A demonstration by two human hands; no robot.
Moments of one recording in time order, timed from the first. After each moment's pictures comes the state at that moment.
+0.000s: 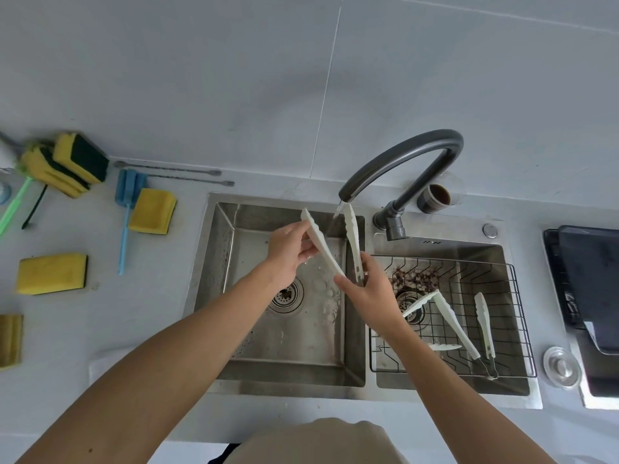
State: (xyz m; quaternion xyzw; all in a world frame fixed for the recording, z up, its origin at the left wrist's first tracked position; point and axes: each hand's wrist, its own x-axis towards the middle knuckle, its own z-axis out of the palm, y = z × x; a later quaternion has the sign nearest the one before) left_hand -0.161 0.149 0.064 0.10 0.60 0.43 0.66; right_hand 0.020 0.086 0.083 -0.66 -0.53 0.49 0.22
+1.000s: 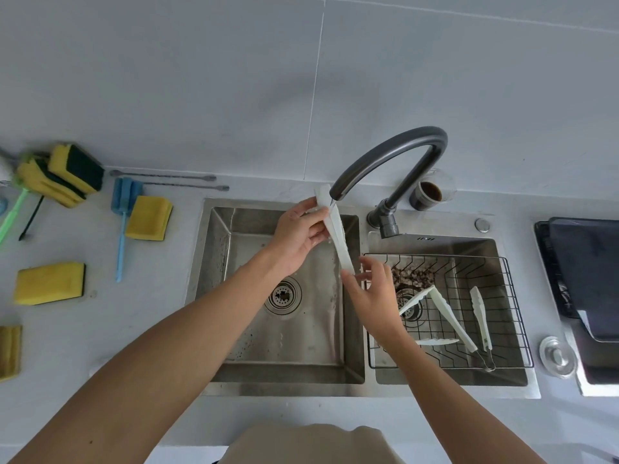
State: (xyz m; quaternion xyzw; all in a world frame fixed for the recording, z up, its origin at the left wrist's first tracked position) left_hand -0.148 0.168 0.093 0.16 0.47 0.46 0.73; right_hand 0.026 0.071 0.081 -0.69 -0.53 0.41 0.25
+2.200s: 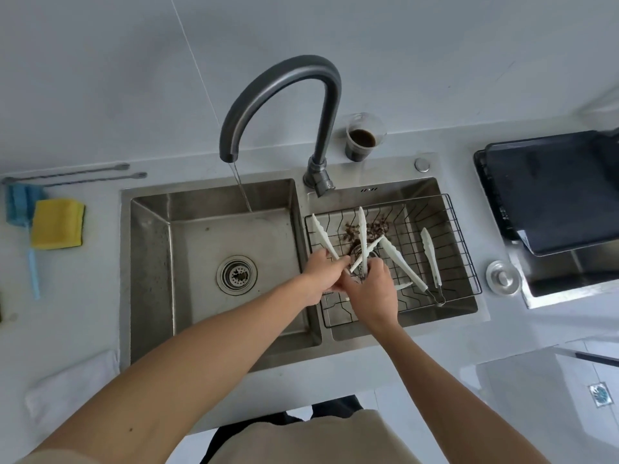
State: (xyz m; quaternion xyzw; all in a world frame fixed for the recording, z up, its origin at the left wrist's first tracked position) left_hand 0.023 0.079 0.021 0.28 0.63 0.14 0.71; right_hand 0.125 0.010 0.043 -0.83 -0.44 0.31 0.15
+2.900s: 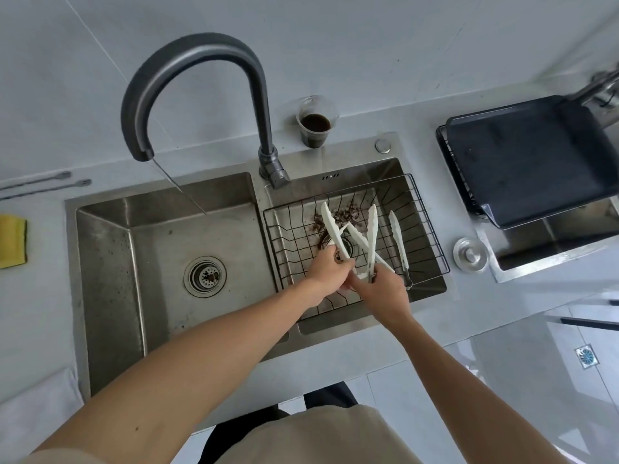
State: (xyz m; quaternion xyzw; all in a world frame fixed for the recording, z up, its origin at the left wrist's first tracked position) left_hand 0.102 0.056 0.005 0.42 0.59 0.09 0.69; right_hand 0.221 -0.015 0.027 -0.84 -0.38 0.37 0.09
